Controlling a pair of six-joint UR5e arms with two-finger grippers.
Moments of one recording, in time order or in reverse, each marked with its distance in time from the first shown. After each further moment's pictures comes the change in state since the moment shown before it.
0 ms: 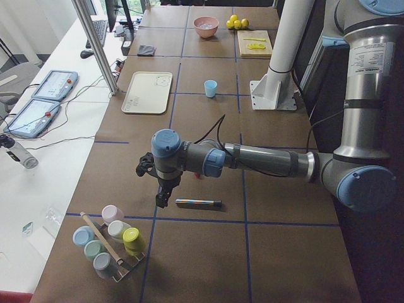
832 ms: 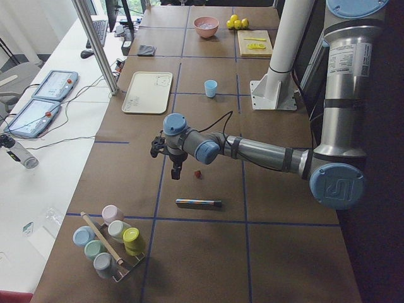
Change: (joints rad) left arm 0.374 0.004 0.025 -0.335 0.076 -0.700; right arm 0.001 -0.001 -0.002 0.001 0.001 0.000
